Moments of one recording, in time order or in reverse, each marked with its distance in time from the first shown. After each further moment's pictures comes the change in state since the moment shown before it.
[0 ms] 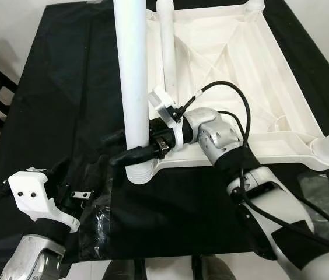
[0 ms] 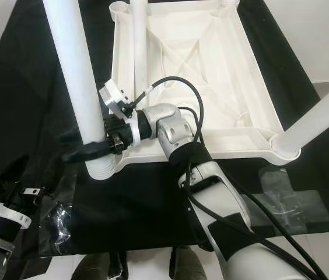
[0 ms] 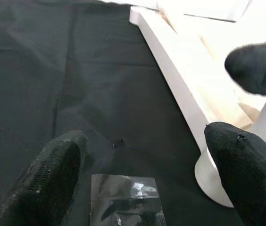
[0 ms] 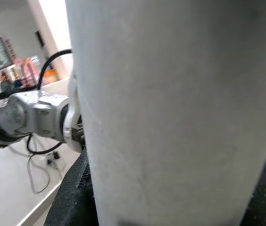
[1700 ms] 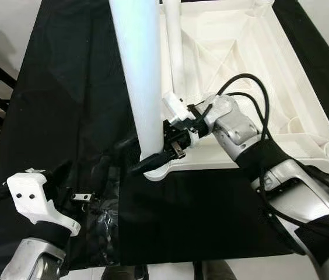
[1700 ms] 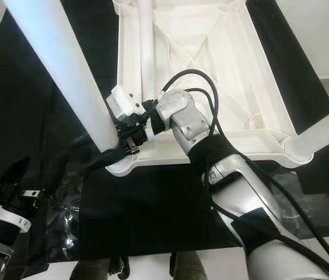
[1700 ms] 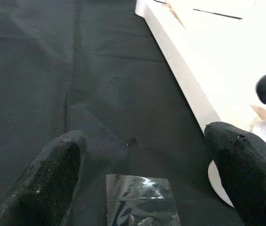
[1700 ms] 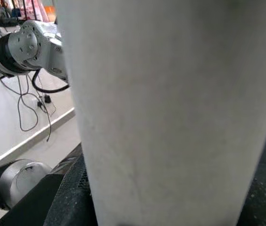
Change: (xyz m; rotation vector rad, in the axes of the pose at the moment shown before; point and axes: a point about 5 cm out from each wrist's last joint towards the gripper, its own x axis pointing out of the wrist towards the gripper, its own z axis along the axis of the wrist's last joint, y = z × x) left arm -0.004 -0.004 0.003 -0.037 0.019 -0.002; right arm -0.013 0.012 0.007 -0.194 0.203 0.096
